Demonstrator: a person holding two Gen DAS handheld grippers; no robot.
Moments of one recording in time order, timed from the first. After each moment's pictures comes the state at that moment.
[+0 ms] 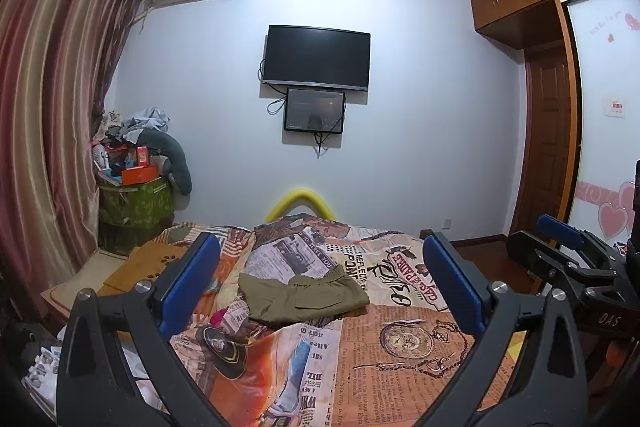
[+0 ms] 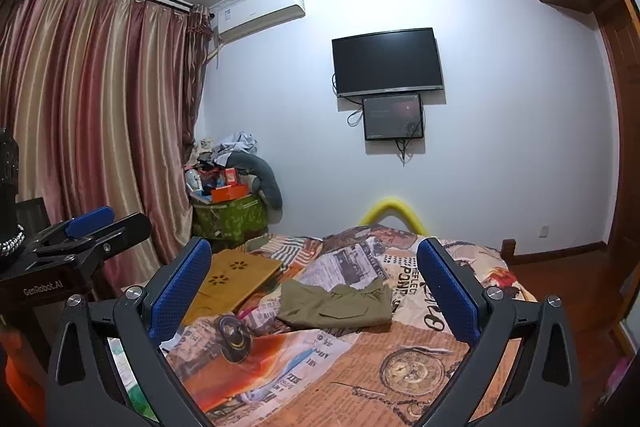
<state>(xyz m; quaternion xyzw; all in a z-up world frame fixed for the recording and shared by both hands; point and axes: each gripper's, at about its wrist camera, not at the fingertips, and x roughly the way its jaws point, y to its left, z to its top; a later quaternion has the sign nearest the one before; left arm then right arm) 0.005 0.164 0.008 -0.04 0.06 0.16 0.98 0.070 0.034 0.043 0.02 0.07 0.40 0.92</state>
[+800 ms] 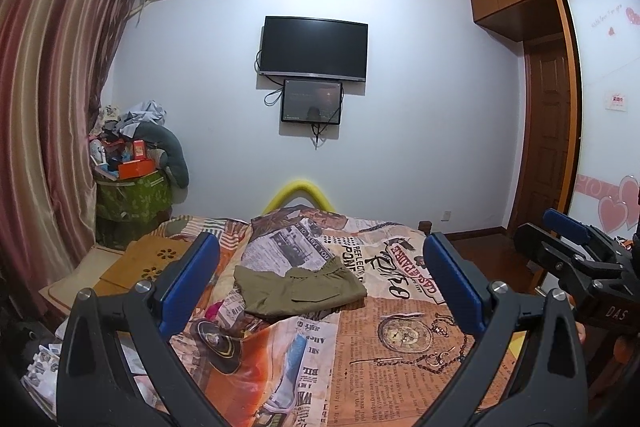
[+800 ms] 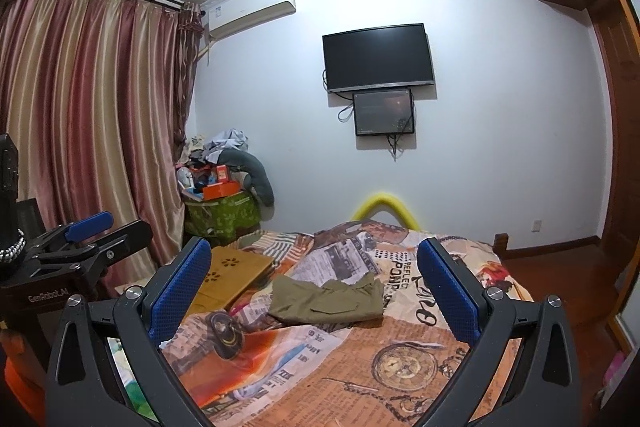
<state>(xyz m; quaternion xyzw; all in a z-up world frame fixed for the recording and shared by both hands) 0.015 0.158 0.001 -0.04 0.08 0.16 0.98 0.072 0.024 0.038 0.02 0.08 0.38 0.92</state>
